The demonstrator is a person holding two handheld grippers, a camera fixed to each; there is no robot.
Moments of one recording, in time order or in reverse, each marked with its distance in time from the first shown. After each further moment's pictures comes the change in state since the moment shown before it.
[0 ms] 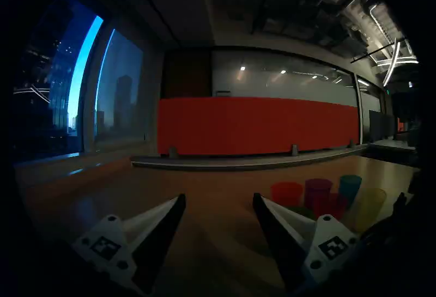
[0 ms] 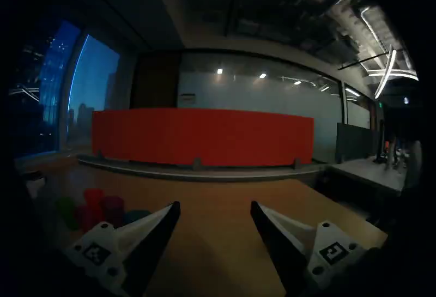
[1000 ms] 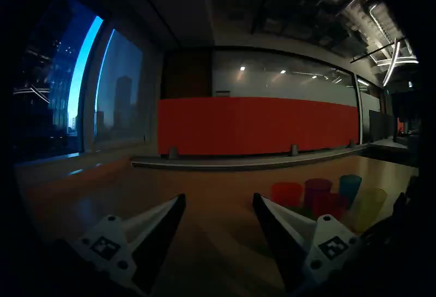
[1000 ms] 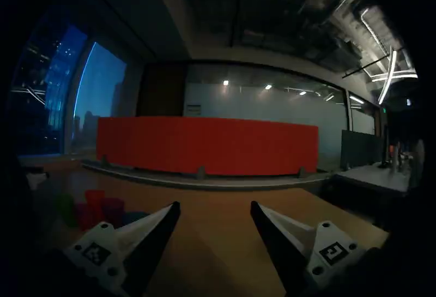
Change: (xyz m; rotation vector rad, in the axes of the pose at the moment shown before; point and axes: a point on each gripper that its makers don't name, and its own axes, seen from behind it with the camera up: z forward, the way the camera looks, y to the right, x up) left arm 0.000 0.000 0.000 0.000 0.000 0.001; right arm -0.006 0.003 0.005 0.043 0.085 0.003
